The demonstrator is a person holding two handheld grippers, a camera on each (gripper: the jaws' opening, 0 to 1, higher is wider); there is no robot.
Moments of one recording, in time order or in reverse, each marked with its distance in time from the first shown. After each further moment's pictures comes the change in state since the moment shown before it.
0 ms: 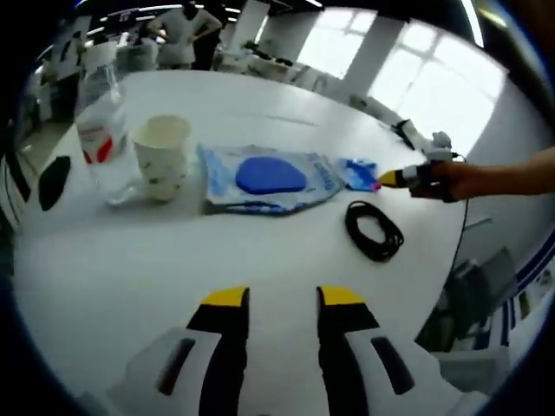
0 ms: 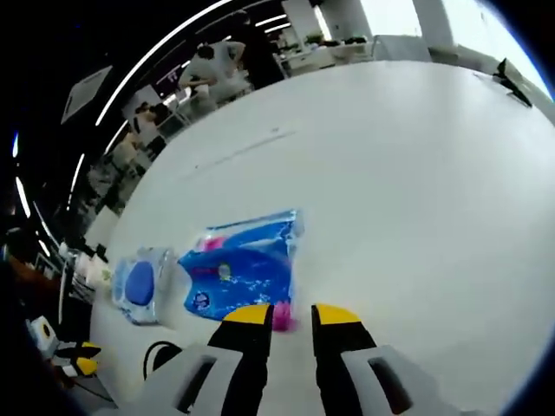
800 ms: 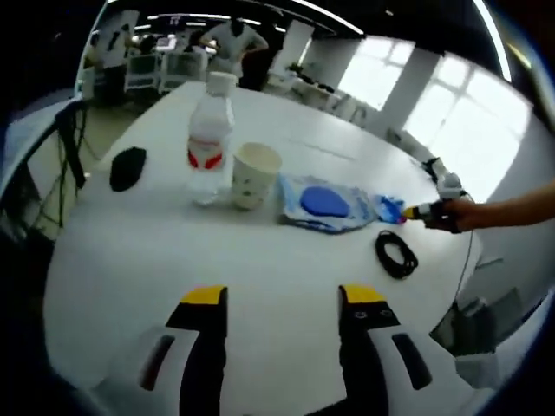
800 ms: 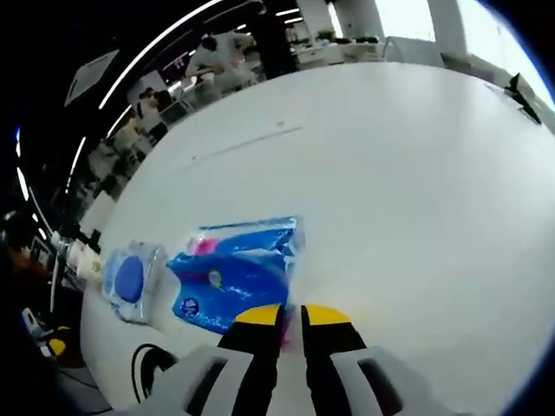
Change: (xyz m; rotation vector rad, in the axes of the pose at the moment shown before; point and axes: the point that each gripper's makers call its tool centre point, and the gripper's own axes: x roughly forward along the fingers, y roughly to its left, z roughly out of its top) left arm -0.070 0.048 0.005 -0.142 -0.123 0.138; right arm 0.013 -0.003 0.007 -0.059 0.027 -0.010
